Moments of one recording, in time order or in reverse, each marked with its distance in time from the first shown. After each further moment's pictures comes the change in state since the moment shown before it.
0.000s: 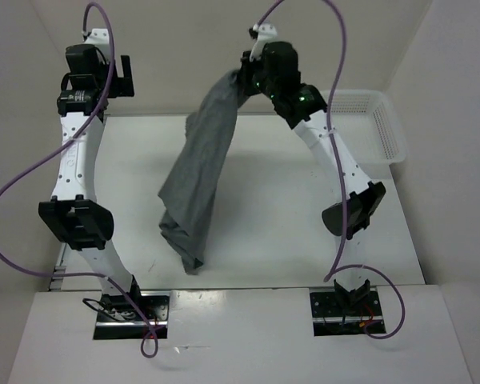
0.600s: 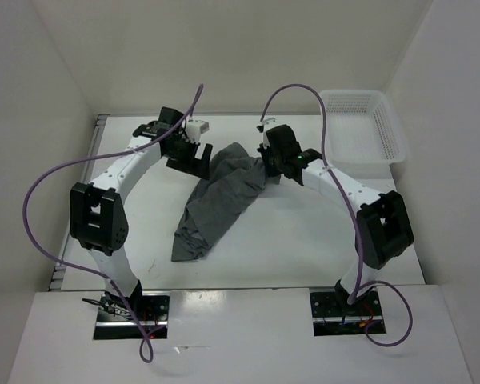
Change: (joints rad) left arm -0.333 -0.027 -0.548 -0.222 0.416 0.000; right arm -0.010 -0.344 -1.167 0.194 0.116 -0.081
